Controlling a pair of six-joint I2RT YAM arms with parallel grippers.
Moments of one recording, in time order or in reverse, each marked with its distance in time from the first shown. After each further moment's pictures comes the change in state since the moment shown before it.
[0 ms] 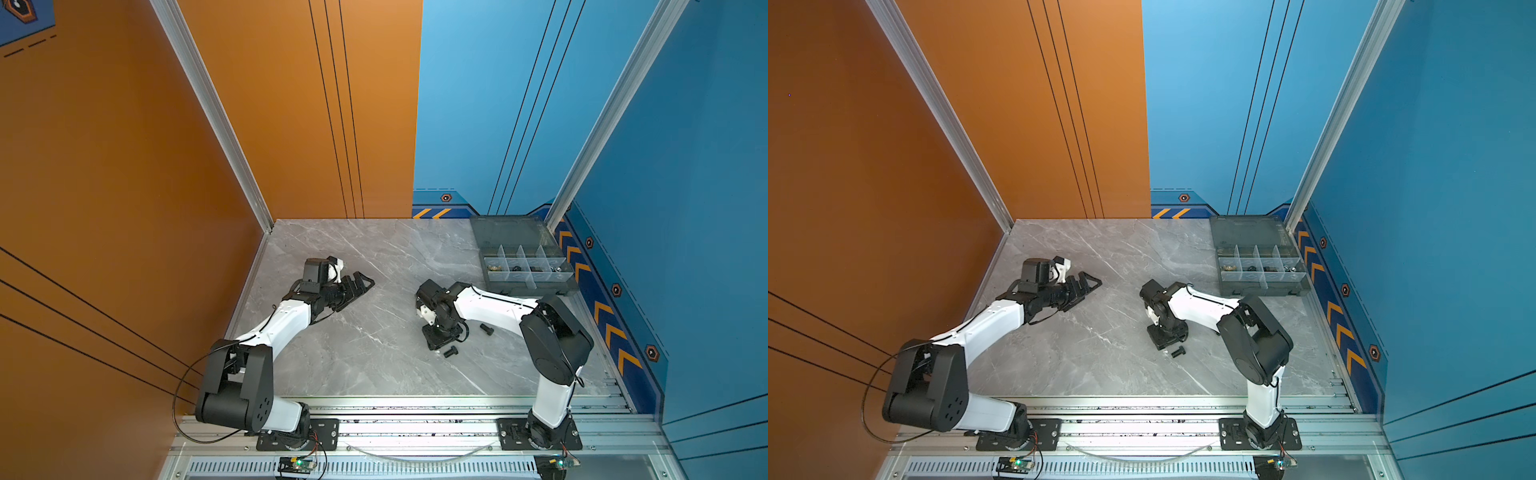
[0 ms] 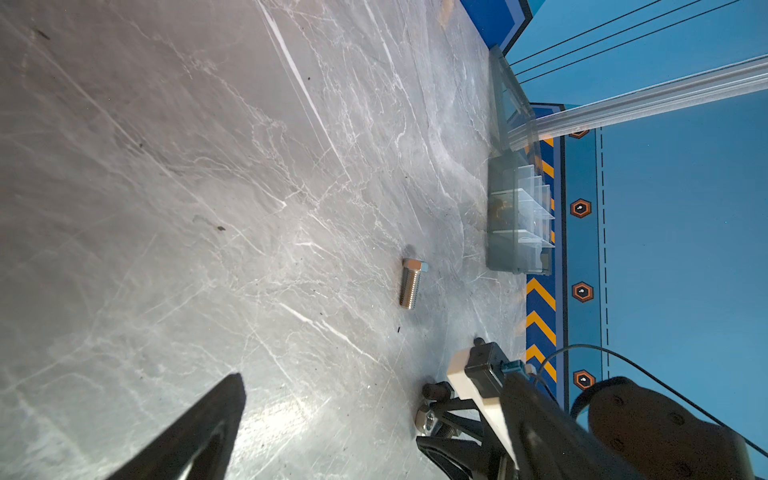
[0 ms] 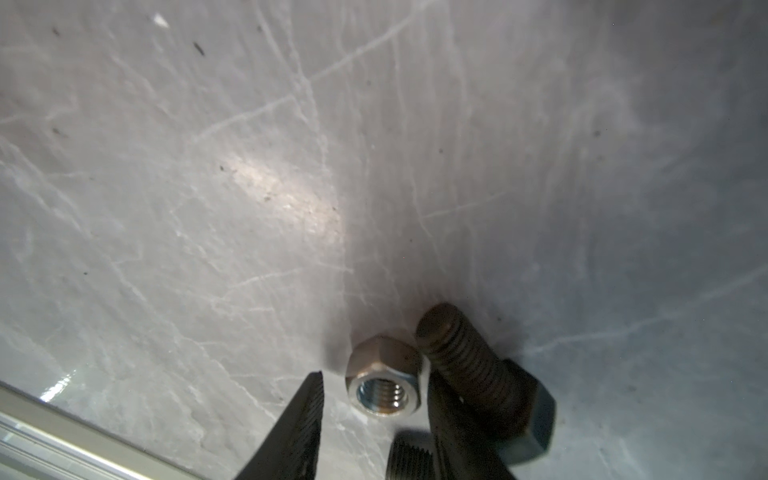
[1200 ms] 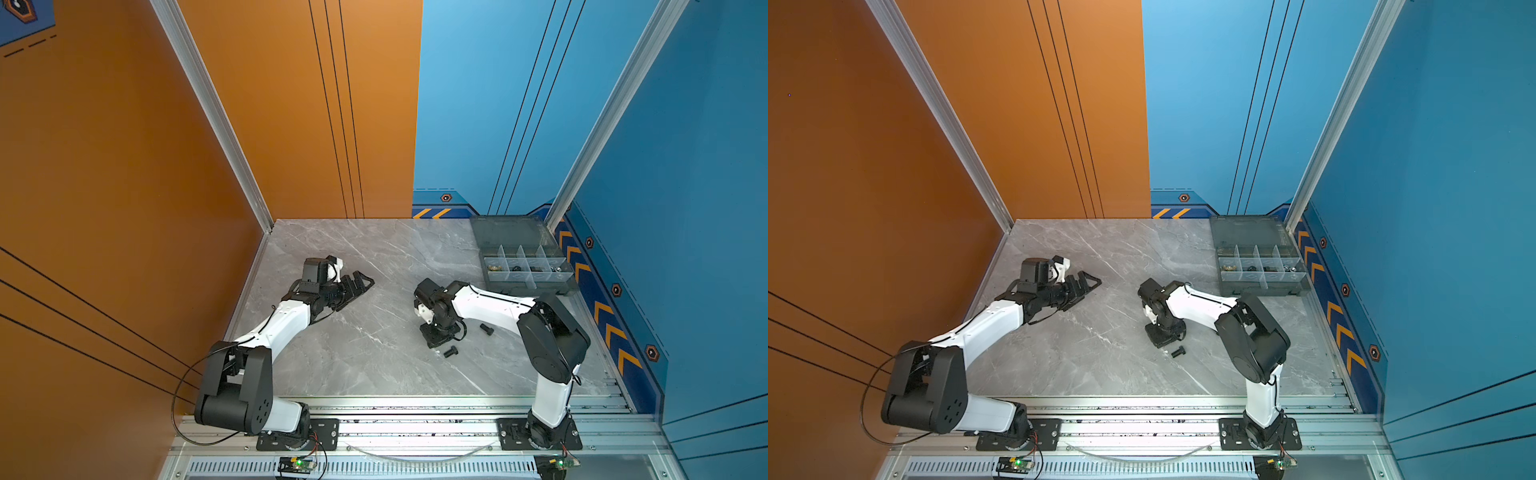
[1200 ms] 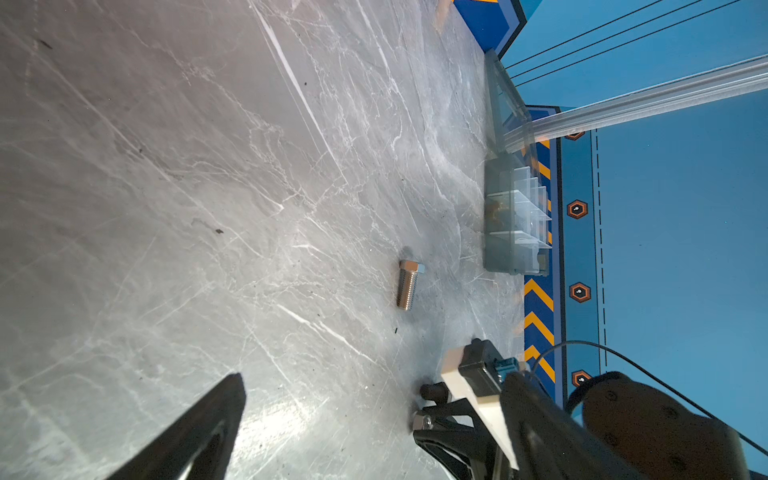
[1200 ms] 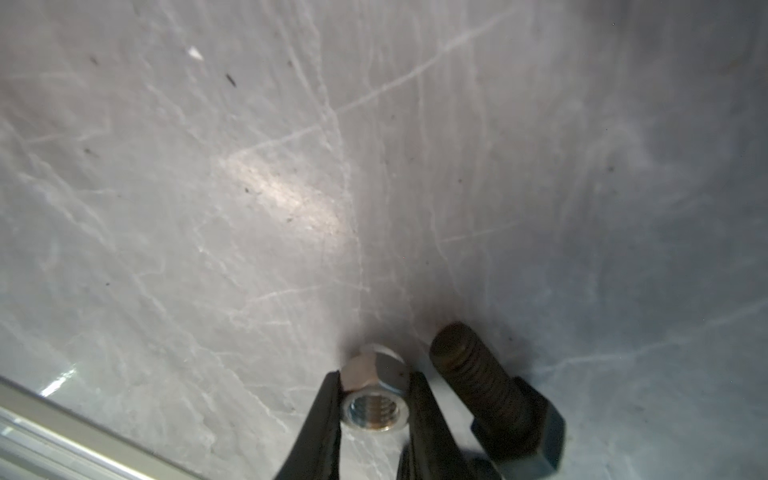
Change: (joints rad) left arm 0.001 -0.006 0.000 0.000 0.000 0.000; right arm -0.028 -0.019 0.014 -0.001 -0.036 -0.013
